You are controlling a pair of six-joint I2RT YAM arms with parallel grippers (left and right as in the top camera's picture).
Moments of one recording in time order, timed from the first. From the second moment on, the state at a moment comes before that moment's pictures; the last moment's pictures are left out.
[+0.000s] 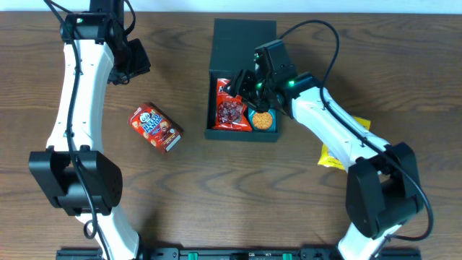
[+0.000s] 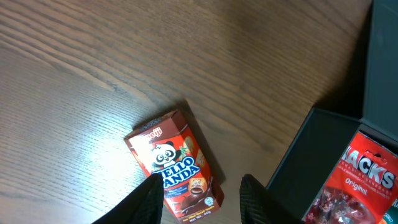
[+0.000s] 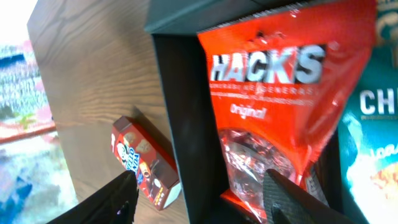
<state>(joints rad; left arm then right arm) 0.00 1.95 1.96 -1.29 0.03 -0.40 0.44 1.88 1.41 -0.47 -0.39 0.90</state>
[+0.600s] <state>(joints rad) 0.00 1.95 1.96 -1.29 0.03 -0.40 0.43 1.90 1.51 -0.75 -0.18 0.51</state>
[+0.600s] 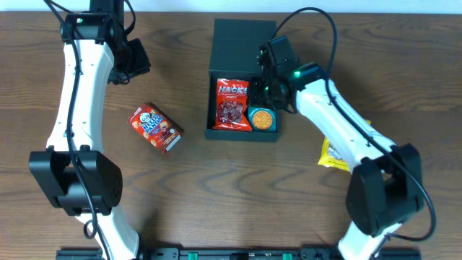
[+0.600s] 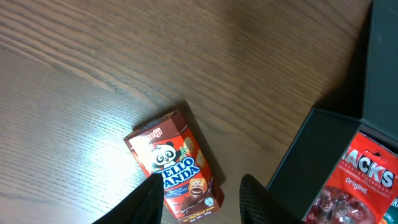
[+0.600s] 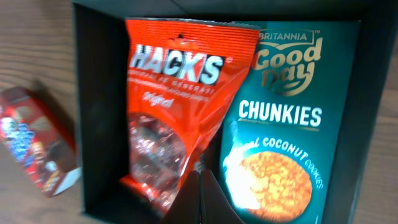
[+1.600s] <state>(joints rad) 0.00 1.95 1.96 -1.29 0.03 -0.40 0.49 2.05 1.51 -0.72 -0.24 0.46</state>
